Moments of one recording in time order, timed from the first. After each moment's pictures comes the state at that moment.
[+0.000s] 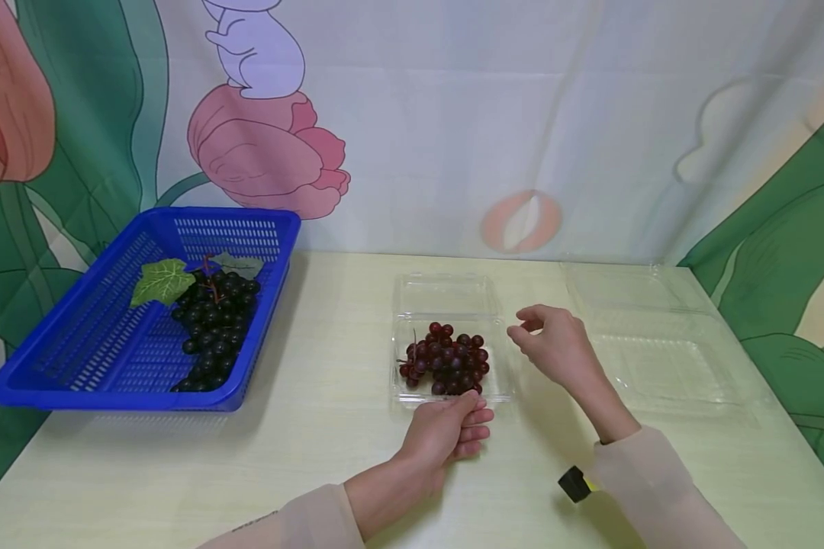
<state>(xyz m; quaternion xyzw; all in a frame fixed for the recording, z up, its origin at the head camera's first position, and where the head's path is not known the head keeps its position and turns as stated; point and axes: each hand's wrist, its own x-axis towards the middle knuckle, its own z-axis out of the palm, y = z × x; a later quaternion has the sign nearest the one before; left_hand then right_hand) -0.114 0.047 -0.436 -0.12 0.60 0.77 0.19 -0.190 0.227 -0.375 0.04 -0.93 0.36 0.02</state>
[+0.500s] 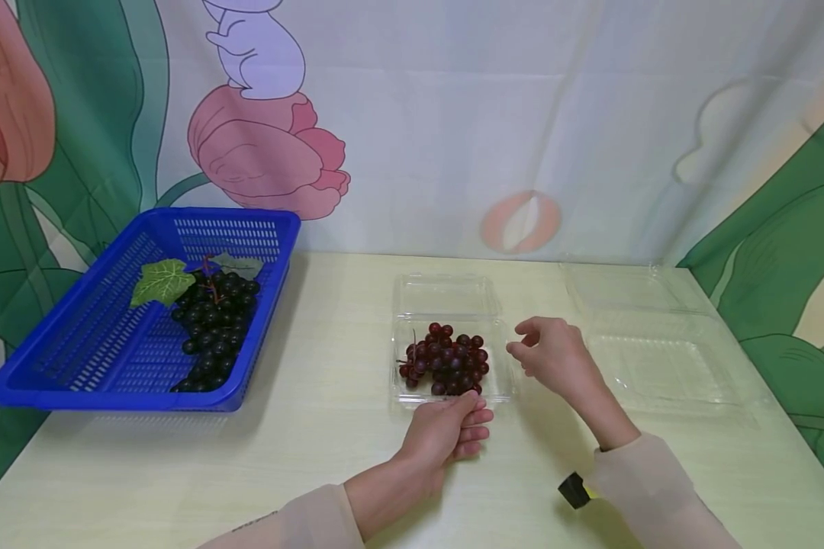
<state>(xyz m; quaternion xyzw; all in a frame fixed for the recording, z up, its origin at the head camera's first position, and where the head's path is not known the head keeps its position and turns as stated) -0.115 0.047 -0.437 -0.12 0.60 0.77 0.19 -0.184 0.226 -0.377 0.03 -0.94 0.35 -0.03</state>
